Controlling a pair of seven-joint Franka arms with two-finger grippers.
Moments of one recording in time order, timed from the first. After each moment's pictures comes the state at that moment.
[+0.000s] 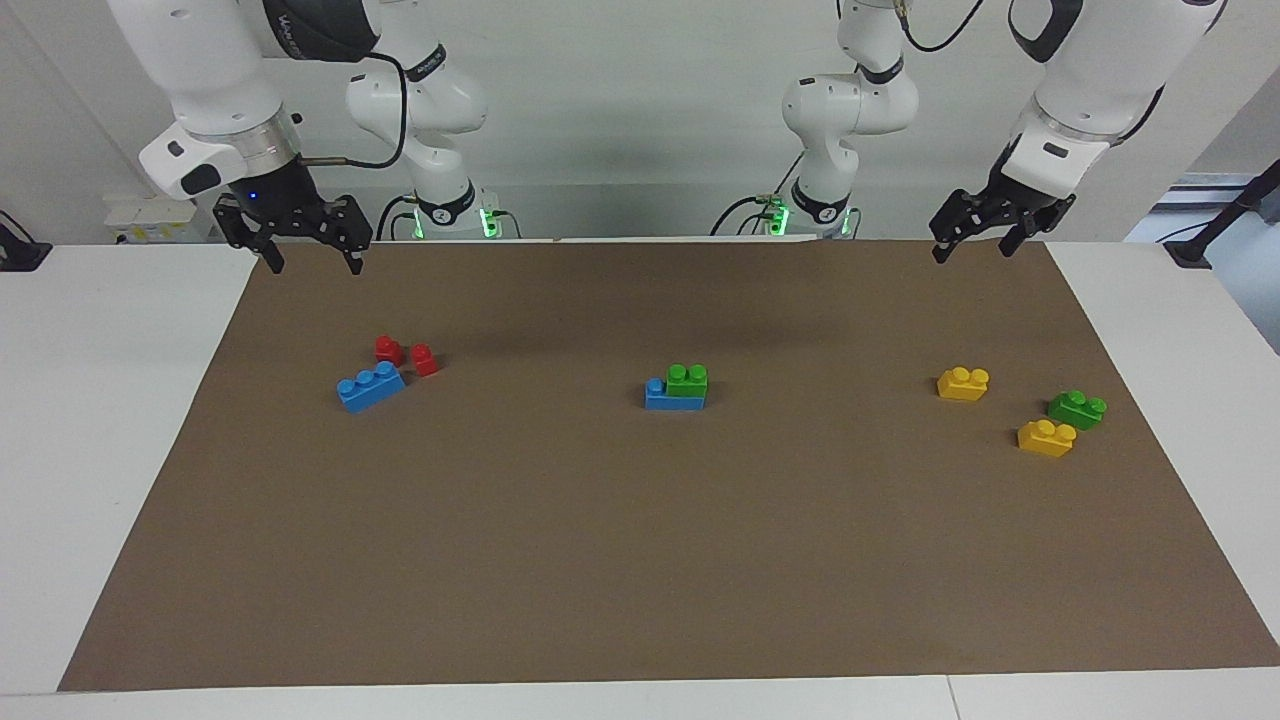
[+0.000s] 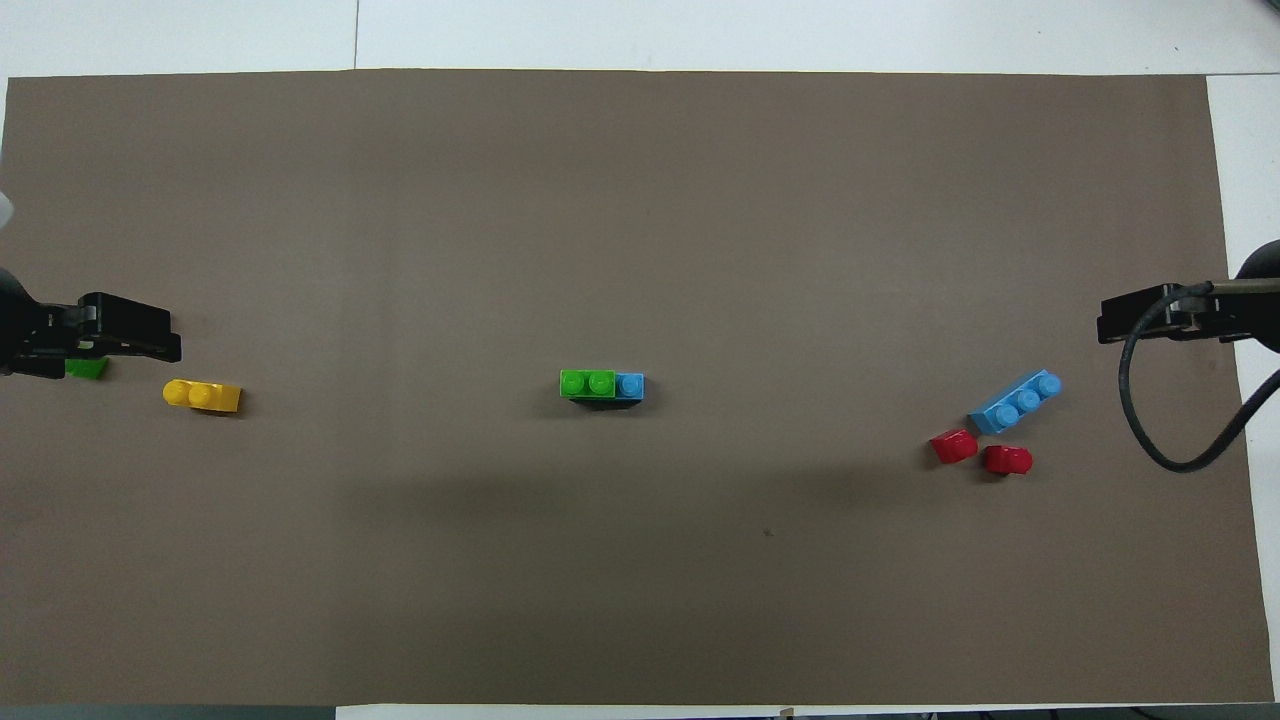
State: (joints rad) left arm -0.06 -0.09 -0.01 -1.67 -0.03 1.54 -0.12; right arm -0.03 -0.09 0.04 -1.70 -0.03 1.61 0.04
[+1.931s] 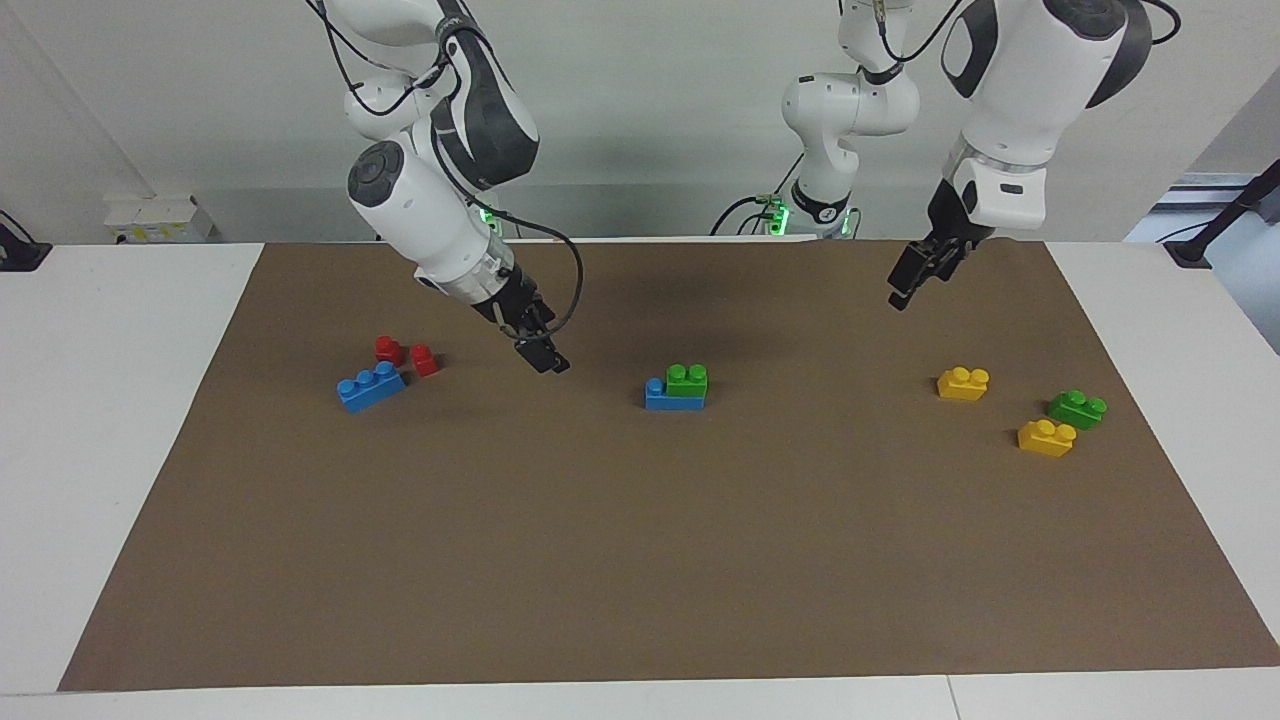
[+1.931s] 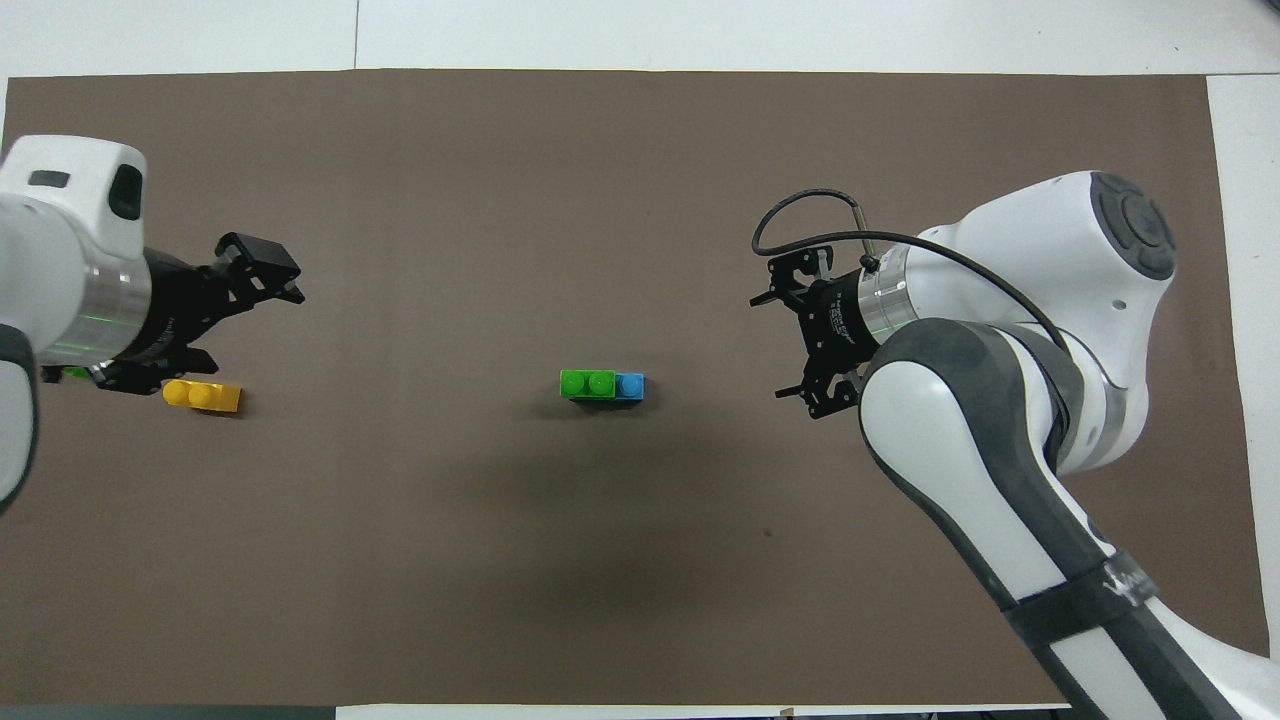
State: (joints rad) left arm -0.27 -0.09 -0.05 -1.88 -0.04 1.88 -1.17; right arm 0.32 0.16 0.06 -1.96 0.58 2.19 1.48
